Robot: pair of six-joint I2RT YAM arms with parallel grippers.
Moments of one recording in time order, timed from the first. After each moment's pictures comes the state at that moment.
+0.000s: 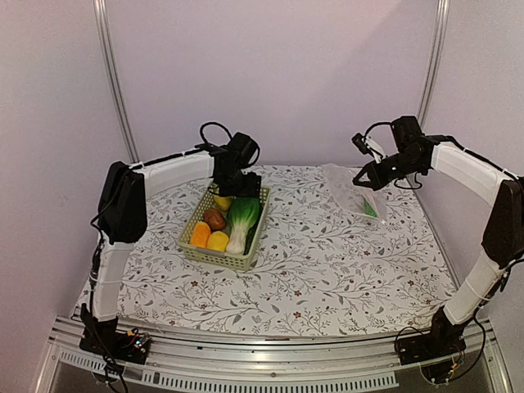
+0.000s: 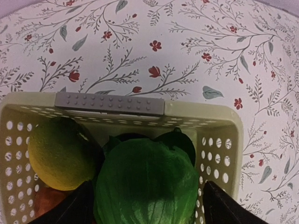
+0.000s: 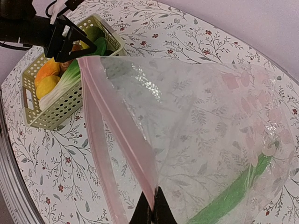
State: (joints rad) left arm -0.64 2.29 2.02 -0.72 -0.22 -0.46; right arm 0.24 1.65 1.45 -0.70 -0.50 -0.30
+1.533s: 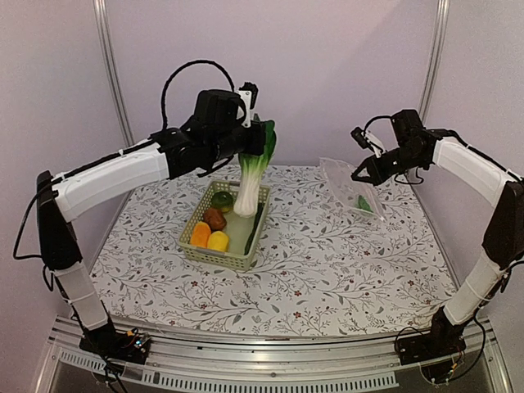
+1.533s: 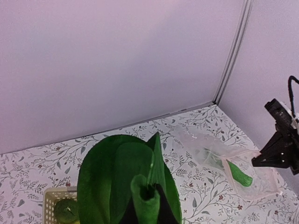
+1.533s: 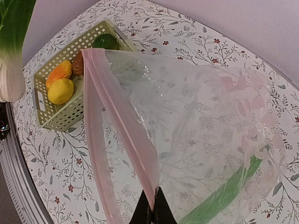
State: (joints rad) left arm -0.83 1.79 1.73 -0.25 -0.37 -0.23; right arm 0.25 1.64 1.50 -0.75 -0.53 -0.30
